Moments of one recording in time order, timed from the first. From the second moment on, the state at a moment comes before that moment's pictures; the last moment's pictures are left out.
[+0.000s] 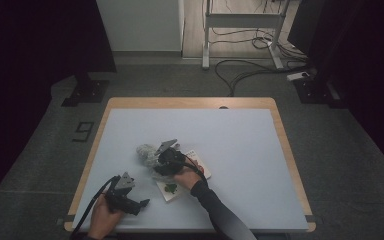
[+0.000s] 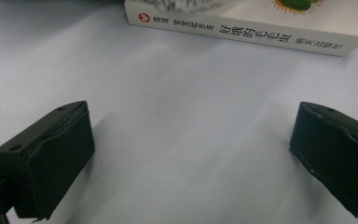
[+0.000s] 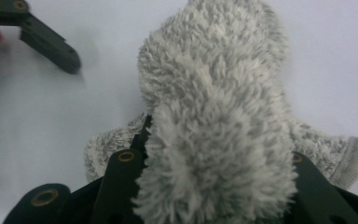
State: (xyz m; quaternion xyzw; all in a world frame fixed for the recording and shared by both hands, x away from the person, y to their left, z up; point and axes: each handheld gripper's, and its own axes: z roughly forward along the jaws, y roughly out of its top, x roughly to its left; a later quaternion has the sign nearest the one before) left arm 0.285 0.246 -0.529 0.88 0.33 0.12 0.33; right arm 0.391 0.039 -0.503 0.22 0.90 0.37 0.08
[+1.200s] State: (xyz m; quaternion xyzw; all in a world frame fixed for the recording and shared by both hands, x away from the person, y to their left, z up) left arm 0.285 0.246 -0.529 0.88 0.33 0.12 0.33; right arm 0.440 -0.070 -0.507 0.35 0.86 0.34 0.15
